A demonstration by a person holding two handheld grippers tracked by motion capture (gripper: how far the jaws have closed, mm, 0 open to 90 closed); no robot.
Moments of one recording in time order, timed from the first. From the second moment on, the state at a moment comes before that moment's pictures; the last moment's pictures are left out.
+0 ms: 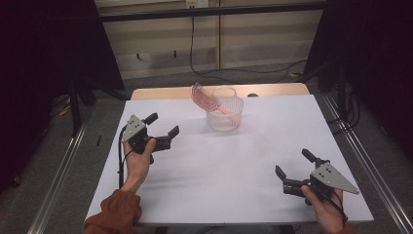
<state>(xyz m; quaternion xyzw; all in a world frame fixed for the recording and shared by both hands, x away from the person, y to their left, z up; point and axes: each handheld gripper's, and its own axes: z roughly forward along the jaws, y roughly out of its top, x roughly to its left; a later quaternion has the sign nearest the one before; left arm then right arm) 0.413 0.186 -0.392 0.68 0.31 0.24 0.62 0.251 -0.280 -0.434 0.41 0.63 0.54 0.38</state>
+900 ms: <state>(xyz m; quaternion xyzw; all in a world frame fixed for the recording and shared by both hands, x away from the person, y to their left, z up) 0.373 0.214 -0.401 0.67 0.32 0.26 0.61 0.251 -0.281 -0.434 0.41 0.62 0.54 0.38</state>
